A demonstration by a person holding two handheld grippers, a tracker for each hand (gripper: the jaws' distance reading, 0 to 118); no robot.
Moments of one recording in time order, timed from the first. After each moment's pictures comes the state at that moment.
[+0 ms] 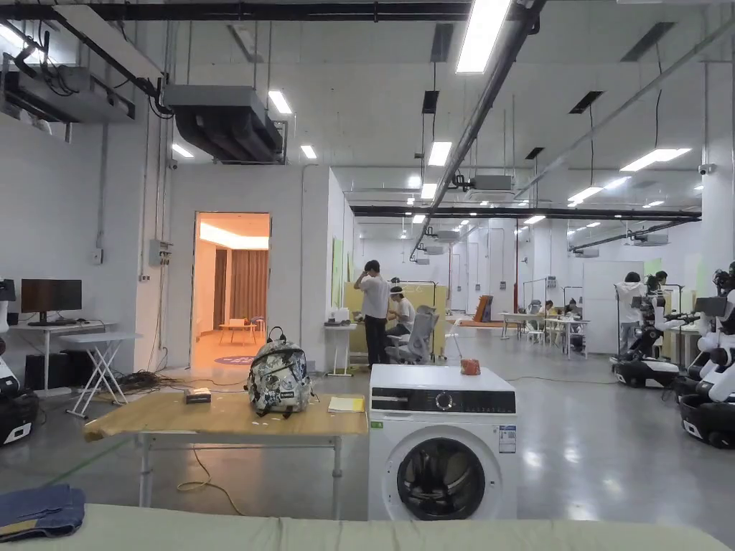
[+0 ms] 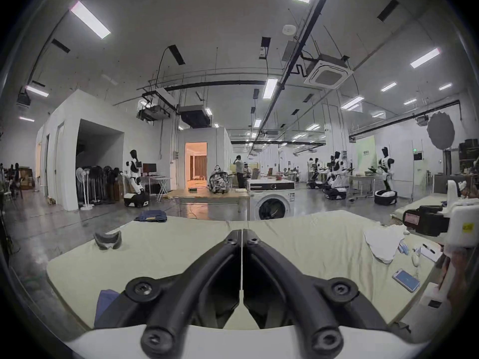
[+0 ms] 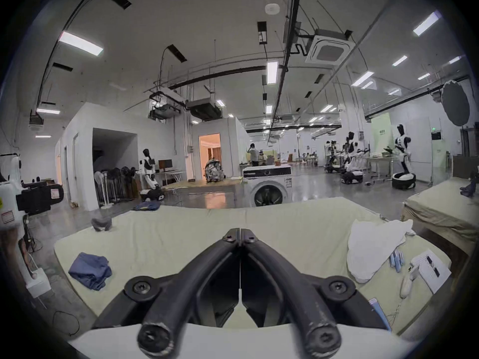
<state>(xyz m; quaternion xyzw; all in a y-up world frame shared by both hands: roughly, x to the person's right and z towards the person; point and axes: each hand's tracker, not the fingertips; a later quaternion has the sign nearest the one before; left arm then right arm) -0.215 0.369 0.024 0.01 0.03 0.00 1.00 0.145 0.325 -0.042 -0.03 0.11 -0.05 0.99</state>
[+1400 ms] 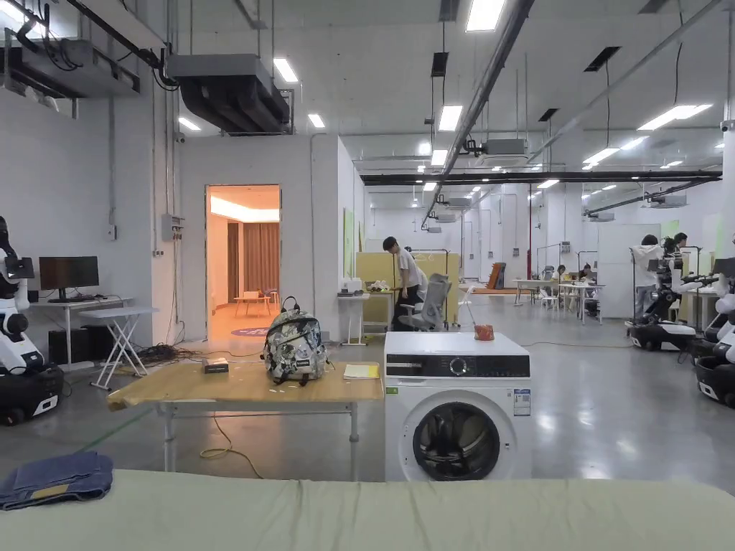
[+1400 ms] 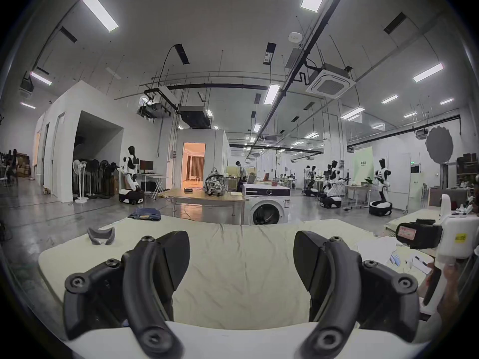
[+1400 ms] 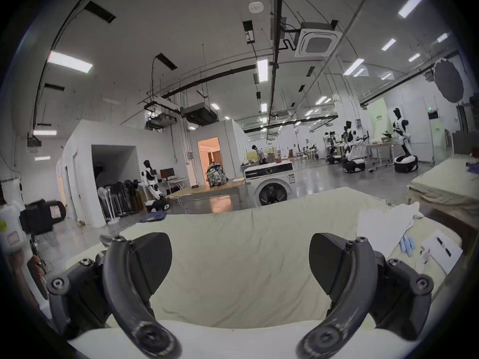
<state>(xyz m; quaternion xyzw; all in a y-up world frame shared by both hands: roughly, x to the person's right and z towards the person) -0.216 0.369 0.028 0.02 0.02 0.03 1.00 0.148 0.327 -0.045 -0.03 0.12 -0.12 0.99</state>
